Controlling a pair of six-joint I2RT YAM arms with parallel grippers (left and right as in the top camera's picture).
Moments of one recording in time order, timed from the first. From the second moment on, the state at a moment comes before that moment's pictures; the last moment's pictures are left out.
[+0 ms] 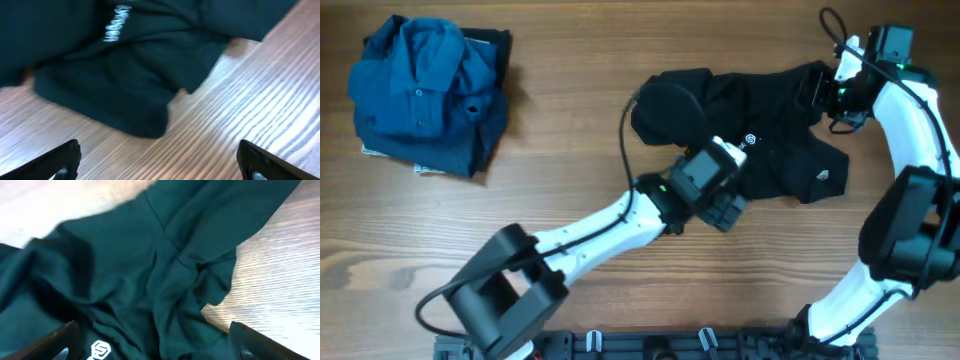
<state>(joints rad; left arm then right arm) -0.94 1.81 1.17 -0.27 0.03 -0.25 -0.23 1.96 1.51 -0.75 -0.25 0.07</state>
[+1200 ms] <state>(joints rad) -0.97 2.02 1.17 -0.06 -0.06 -0.18 -0.23 2.06 1.43 -0.64 -0.17 0.05</state>
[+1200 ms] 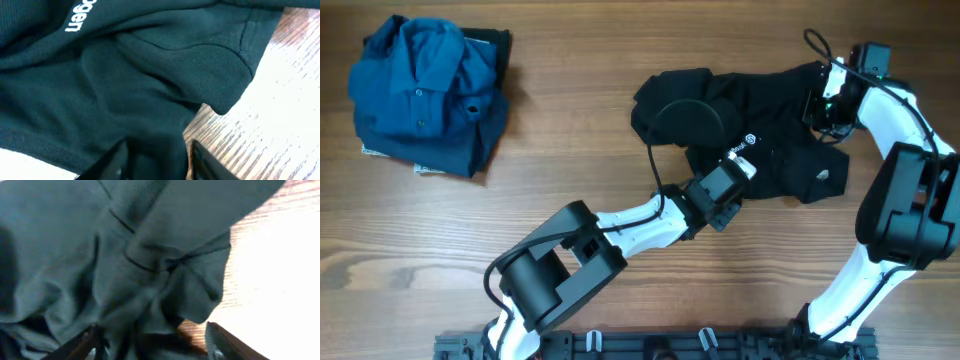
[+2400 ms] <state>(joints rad) -0.52 1.34 1.17 -0.20 -0.06 -0.27 -0.23 1.75 1.67 -0.86 -0.33 0.02</state>
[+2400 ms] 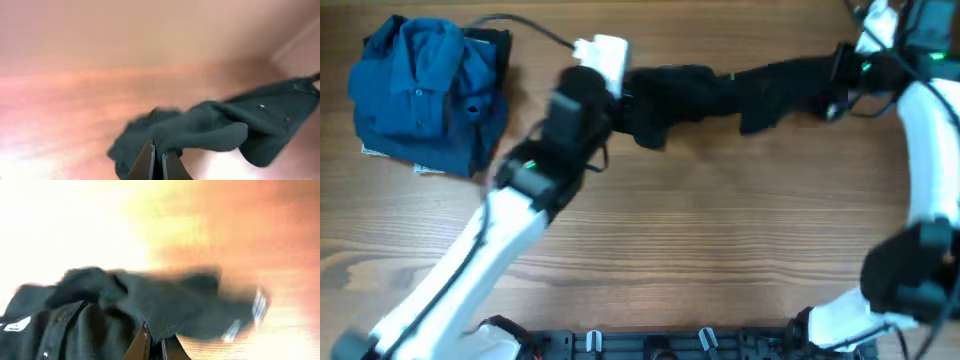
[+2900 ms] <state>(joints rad) -0.50 0.89 1.17 -0.21 -0.06 -0.27 -0.23 1.35 1.89 -1.19 -0.35 0.02</state>
